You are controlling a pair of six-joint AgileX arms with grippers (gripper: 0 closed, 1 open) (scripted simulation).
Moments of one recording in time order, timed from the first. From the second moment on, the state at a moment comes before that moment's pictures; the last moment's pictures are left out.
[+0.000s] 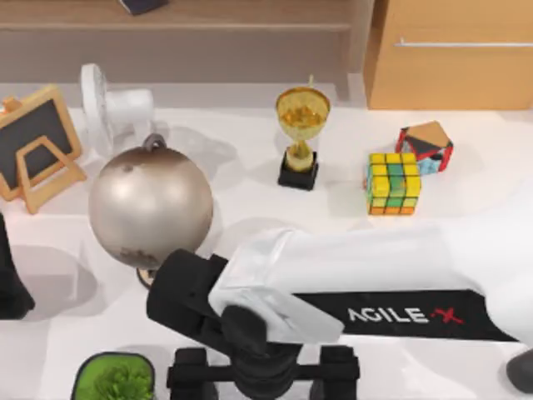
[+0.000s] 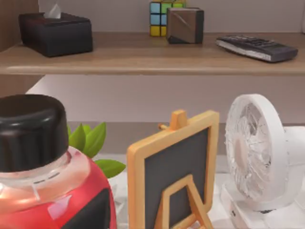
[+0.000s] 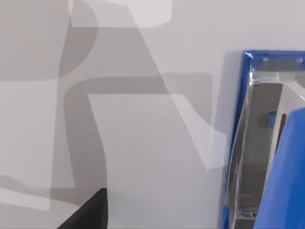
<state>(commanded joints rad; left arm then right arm) 0.00 0.00 0.00 0.00 0.00 0.00 1.10 2.09 1.35 -0.82 0.01 1.11</state>
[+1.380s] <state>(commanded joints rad) 0.00 0.00 0.00 0.00 0.00 0.00 1.10 2.07 1.35 -0.85 0.02 1.10</state>
